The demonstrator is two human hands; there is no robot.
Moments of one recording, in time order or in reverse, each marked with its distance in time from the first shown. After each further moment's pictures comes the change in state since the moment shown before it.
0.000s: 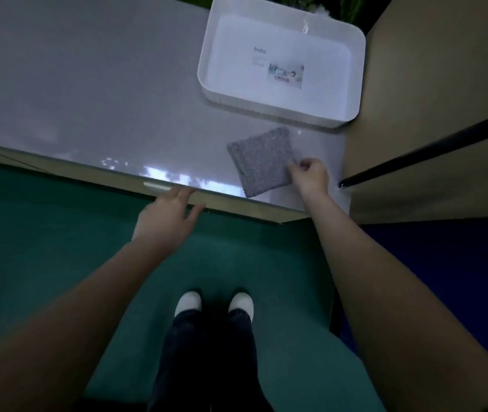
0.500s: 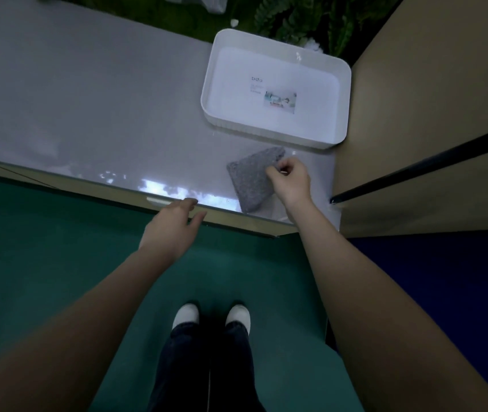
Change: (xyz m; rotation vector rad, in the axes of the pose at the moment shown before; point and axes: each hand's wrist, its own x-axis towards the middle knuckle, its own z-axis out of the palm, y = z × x) left_hand -0.003 0.011 -0.021 -0.206 0.006 -0.068; right_hand -0.045 -0.050 -0.008 0.282 -0.015 -0.195
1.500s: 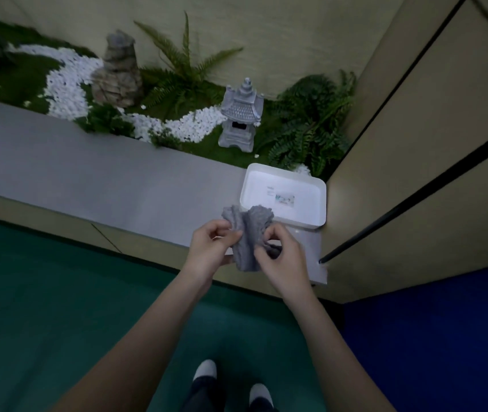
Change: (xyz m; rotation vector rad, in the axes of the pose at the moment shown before) left_hand -0.181 0.099 -0.203 -1.251 0.114 -0.036; right_hand -0.275 -0.188 -0.064 0.043 -0.151 -0.584
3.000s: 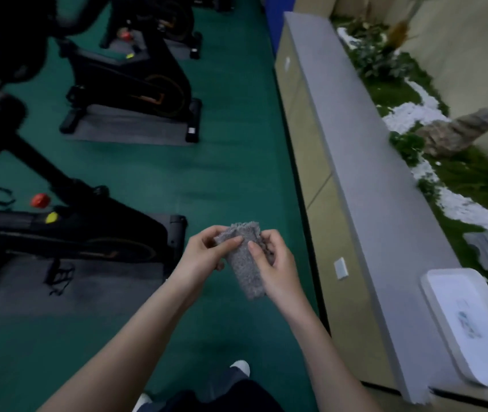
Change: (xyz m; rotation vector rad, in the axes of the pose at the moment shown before) left_hand -0.417 -0.173 -0.033 -0.364 1.035 0.251; right_hand -0.295 -0.045 0.018 0.137 -1.291 -0.262
